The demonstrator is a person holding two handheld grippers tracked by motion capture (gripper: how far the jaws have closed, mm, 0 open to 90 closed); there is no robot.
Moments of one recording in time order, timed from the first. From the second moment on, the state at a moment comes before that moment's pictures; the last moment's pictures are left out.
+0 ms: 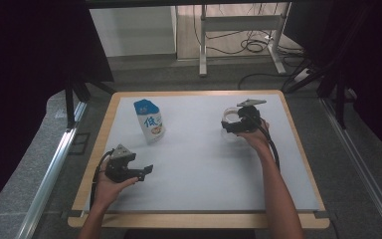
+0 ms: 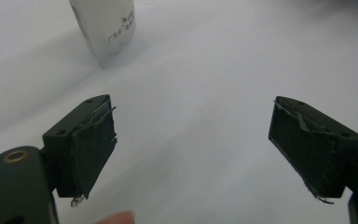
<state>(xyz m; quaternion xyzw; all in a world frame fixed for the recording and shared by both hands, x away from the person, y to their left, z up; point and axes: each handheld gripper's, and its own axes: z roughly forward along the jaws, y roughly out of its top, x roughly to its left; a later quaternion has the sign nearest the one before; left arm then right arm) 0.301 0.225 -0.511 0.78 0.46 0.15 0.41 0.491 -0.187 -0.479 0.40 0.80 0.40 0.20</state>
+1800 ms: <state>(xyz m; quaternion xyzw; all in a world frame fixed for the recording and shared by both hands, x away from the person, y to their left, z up) 0.300 0.224 -0.513 0.78 0.45 0.15 0.40 0.401 -0.181 -0.466 0.30 0.84 0.42 0.15</state>
